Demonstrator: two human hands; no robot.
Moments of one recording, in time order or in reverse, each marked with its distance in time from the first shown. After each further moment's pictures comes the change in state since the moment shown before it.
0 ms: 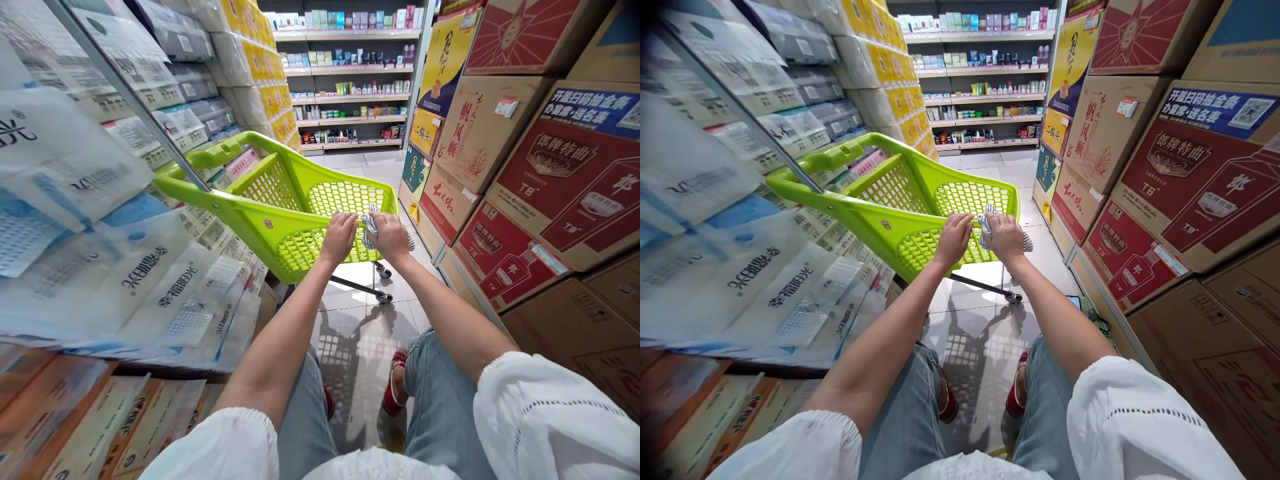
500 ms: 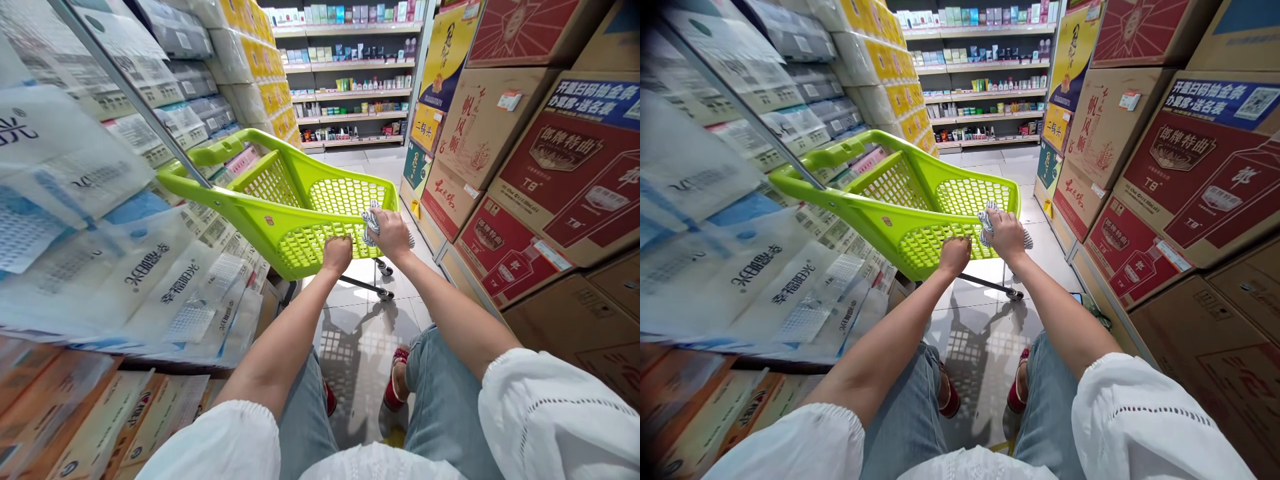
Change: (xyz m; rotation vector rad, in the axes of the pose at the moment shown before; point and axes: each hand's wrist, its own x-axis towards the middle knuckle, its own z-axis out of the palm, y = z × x) left_hand -0.038 -0.008 0.044 0.254 -0.194 -0.141; right_hand -0.002 0.005 0.000 0.030 -0.001 -0.007
